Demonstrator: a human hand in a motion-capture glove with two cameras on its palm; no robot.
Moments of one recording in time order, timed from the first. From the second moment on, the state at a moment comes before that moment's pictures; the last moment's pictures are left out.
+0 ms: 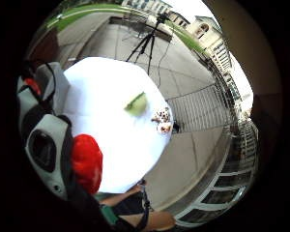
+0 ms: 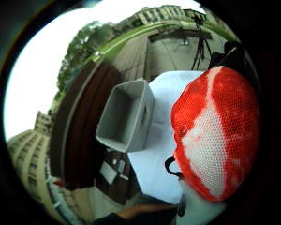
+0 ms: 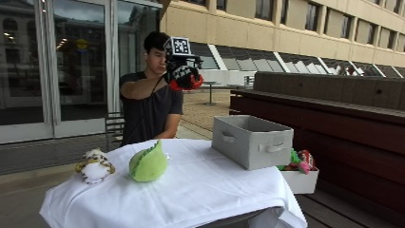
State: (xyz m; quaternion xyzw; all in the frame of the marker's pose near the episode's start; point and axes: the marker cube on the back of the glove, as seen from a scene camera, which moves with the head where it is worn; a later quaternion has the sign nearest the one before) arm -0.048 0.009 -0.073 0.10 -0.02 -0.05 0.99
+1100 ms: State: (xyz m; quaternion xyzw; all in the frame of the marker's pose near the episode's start) arm -0.326 -0.037 -0.042 0.07 -0.08 -0.13 0.99
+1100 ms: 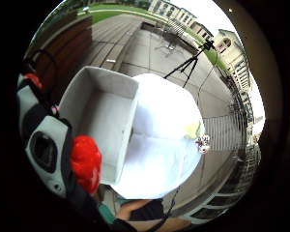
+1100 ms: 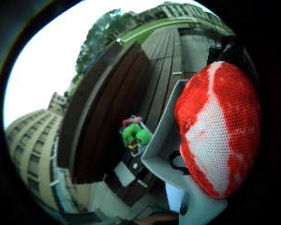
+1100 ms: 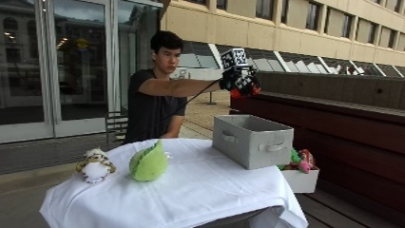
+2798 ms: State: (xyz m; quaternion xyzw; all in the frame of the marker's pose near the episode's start) arm 0.101 -0.100 0.042 0.01 0.02 0.02 1.00
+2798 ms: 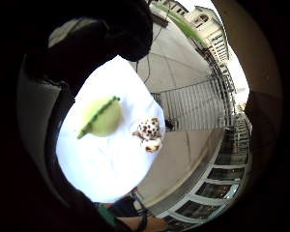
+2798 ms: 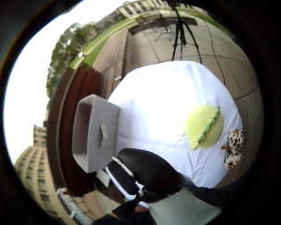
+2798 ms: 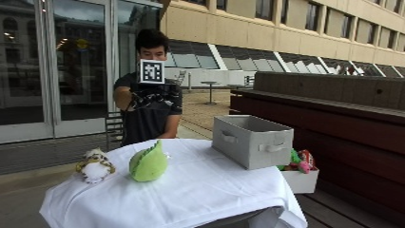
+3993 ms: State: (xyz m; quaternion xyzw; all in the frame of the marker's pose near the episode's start) arm 0.149 -0.066 0.241 -0.16 -0.01 0.06 0.98
